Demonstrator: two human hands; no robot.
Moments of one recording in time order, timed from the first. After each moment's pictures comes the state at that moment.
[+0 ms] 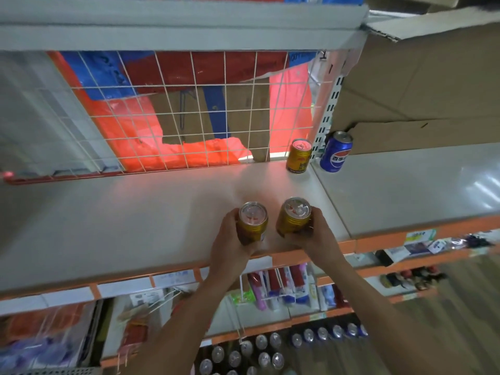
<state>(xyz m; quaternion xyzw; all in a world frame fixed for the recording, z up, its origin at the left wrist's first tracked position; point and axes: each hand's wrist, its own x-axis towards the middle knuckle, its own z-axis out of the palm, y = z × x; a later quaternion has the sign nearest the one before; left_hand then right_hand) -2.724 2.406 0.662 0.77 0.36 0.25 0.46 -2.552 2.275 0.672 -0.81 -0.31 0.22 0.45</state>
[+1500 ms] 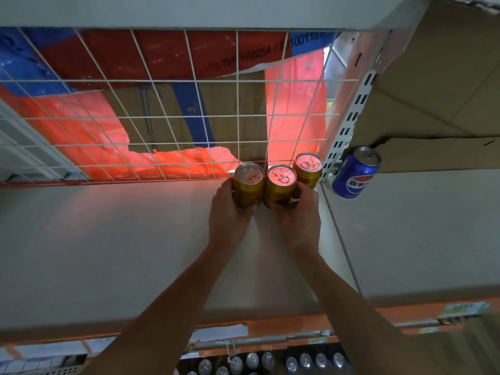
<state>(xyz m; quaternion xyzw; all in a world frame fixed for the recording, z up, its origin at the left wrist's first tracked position) -2.579 2.503 0.649 0.75 0.43 0.32 0.38 -2.468 2.399 0.665 -0.82 -0.28 0.10 0.49</state>
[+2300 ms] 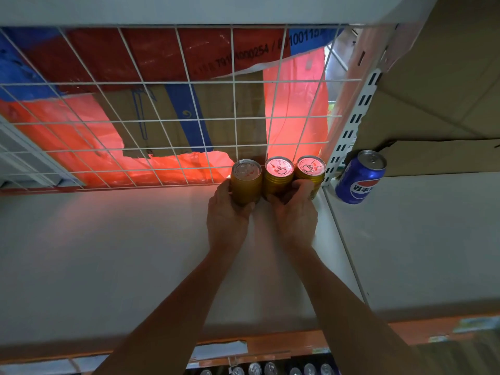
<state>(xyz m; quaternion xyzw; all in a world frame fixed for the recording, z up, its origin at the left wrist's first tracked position) -2.566 2.513 0.640 0.74 0.48 0.34 0.34 -2.461 2.430 0.664 -0.85 -0.27 0.06 0.45</state>
